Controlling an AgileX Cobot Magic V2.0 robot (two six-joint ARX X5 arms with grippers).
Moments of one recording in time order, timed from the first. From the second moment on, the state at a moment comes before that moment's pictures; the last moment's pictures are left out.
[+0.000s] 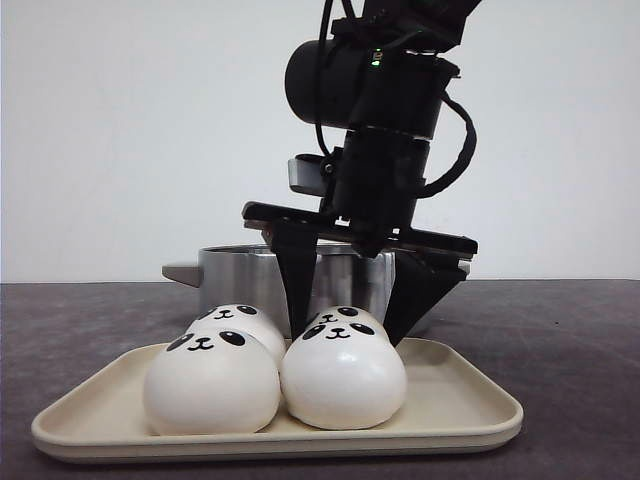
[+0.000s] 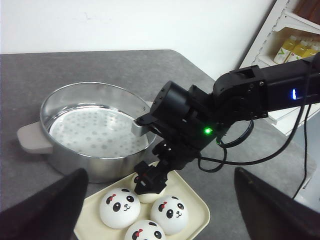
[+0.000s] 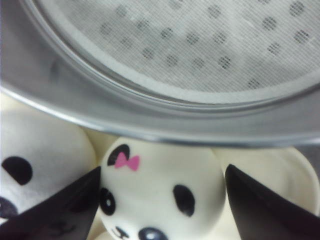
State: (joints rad) left arm -0.39 0.50 0.95 -0.73 0.39 -0.18; right arm 0.73 1.87 1.29 -0.66 -0.05 0.53
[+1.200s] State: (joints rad) left arm -0.40 0.50 0.95 -0.65 0.29 -0.18; right arm 0.59 1.88 1.80 -0.65 0.21 0.16
